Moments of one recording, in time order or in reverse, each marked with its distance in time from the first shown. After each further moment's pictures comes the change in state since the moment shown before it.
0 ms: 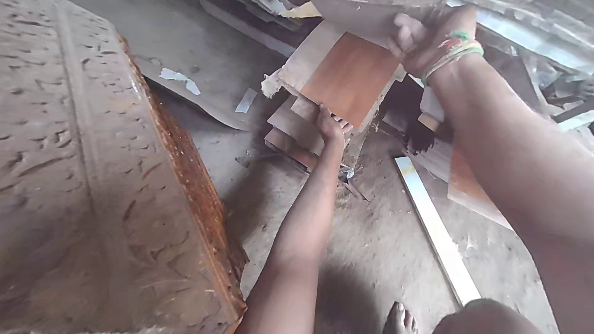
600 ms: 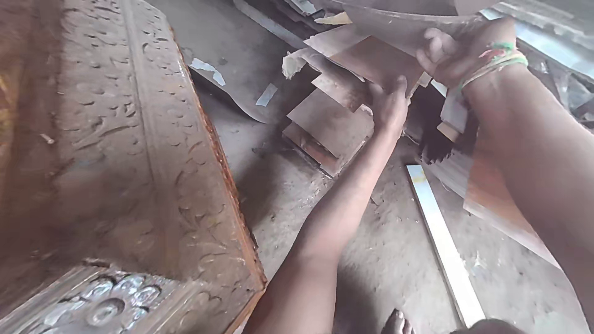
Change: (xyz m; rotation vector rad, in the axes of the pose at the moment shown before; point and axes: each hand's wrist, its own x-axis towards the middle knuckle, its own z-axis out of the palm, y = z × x) left_hand -0.080 0.036 0.070 -0.008 -0.364 0.171; right_hand -0.014 -0.003 -0.001 -0.057 0.022 0.071
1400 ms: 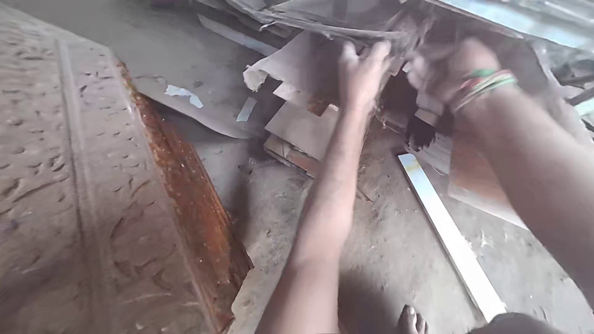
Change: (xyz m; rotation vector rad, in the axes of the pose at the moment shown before) left_hand 0.014 0.031 0.029 0.196 -0.190 0.196; right_hand -0.013 -0.008 -0.078 -0.308 0.040 -0.017
